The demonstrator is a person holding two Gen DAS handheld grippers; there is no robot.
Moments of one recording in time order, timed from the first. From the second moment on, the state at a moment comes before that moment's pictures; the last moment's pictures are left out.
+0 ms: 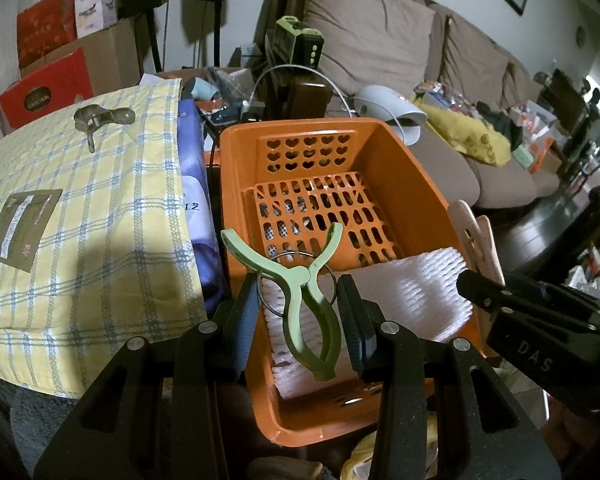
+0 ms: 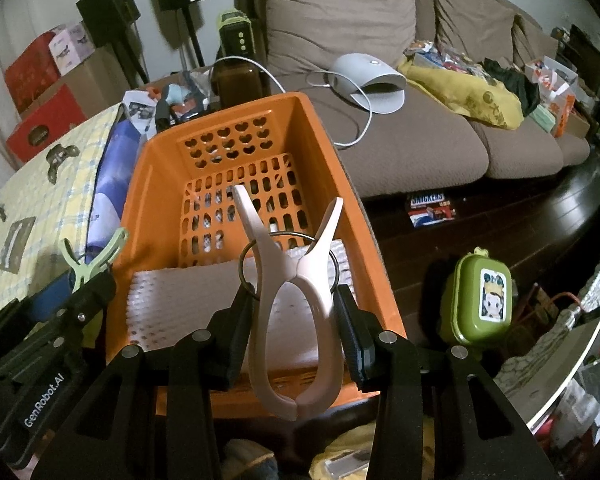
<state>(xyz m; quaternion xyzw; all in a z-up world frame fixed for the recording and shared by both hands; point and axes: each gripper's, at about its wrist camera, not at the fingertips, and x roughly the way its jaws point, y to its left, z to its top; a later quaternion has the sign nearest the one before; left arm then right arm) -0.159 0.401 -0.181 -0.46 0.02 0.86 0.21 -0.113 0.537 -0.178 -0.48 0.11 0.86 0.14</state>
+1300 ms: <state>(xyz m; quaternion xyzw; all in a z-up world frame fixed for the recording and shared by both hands) -0.154 0.409 -0.190 -0.46 0.04 0.86 0.22 -0.117 0.536 -0.187 -0.50 0.10 0.85 0.14</state>
